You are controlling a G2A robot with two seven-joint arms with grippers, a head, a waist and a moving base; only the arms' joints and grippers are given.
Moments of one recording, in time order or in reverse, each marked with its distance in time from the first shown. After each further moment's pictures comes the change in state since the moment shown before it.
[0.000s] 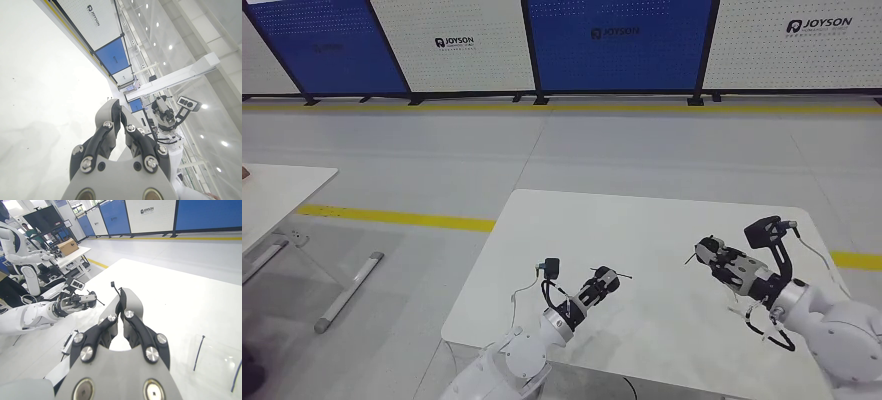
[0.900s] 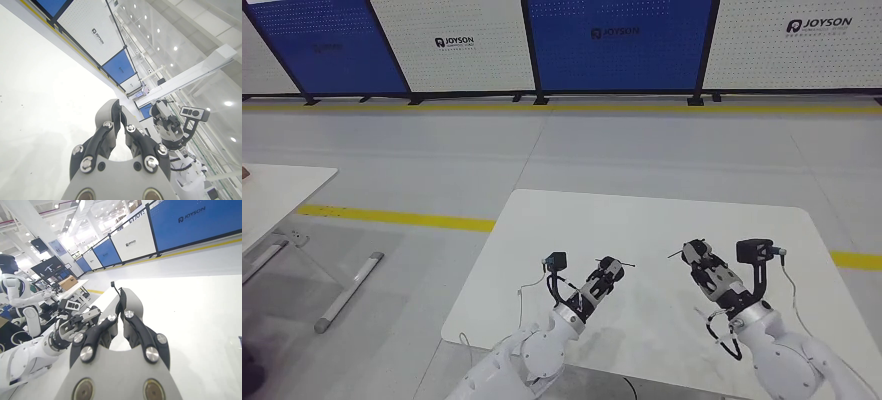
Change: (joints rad) left arm -0.073 -0.032 0.076 0.032 0.169 0.079 0.174; right arm -0.088 -0.062 -0.164 0.011 -0.061 0.211 -0.447
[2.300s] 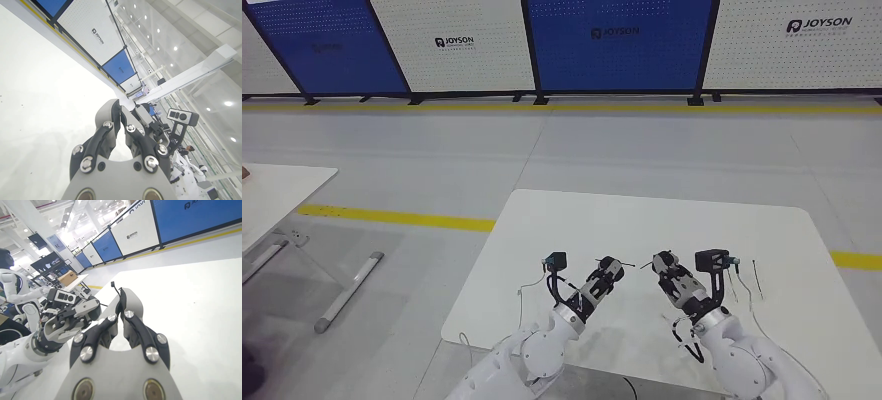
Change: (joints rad) left arm 0.000 0.000 0.000 0.000 0.000 0.000 0.000; right arm 0.064 -0.085 -0.179 0.129 -0.056 0.033 -0.085
